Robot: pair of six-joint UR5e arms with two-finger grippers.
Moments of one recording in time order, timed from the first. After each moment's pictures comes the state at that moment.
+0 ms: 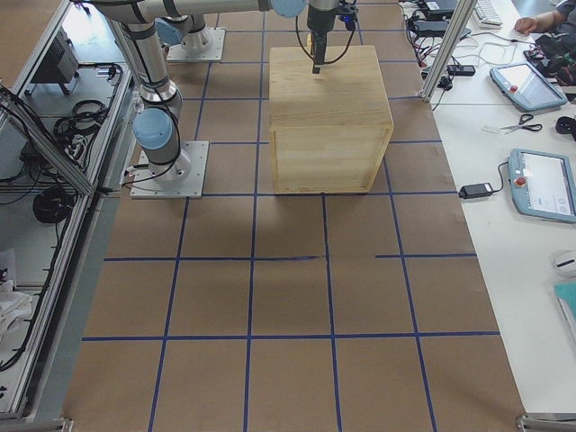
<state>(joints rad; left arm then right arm) -1.93 -1.92 -1.51 -1.09 1.17 -0.41 1.60 -1.49 1.43 -1.47 -1.61 0.02</state>
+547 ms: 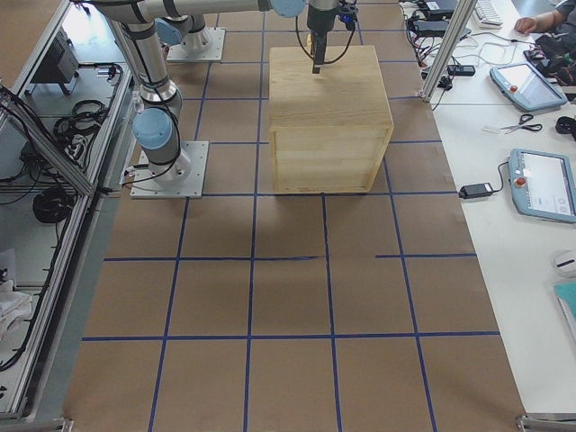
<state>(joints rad) -1.92 -1.93 -1.52 -1.09 1.17 -0.40 1.60 -1.49 1.43 -1.47 -1.61 0.02</state>
